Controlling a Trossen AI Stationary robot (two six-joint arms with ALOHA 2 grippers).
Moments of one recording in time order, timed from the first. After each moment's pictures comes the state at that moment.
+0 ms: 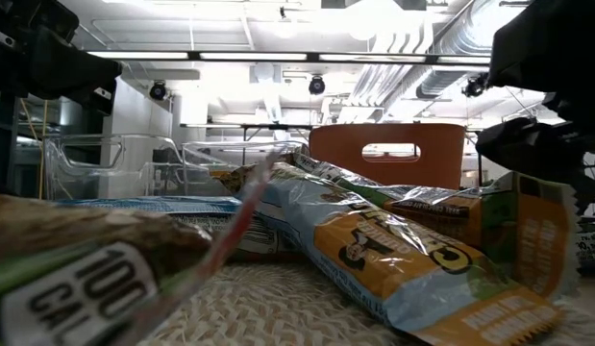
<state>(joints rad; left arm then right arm) -0.24 0.04 0.01 0.02 -0.10 -0.06 0.64 1.79 0.87 -0.21 0.28 0.54</state>
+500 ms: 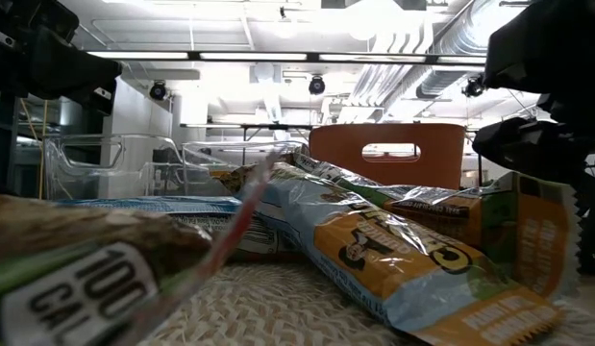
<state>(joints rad) -0.24 0.04 0.01 0.02 -0.10 -0.06 0.64 1.79 0.87 -0.22 0.28 0.54</state>
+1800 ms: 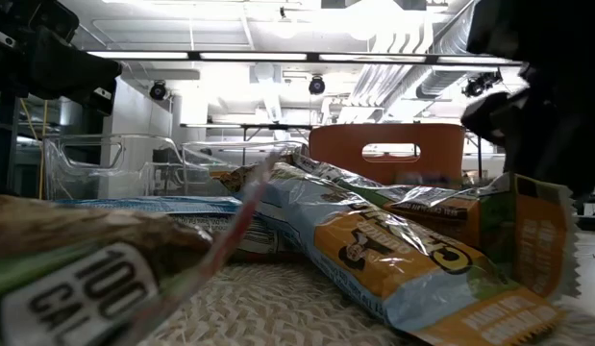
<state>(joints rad) -0.24 0.04 0.01 0.02 -0.10 -0.06 0.63 1.68 0.87 -0.22 0.31 0.54</state>
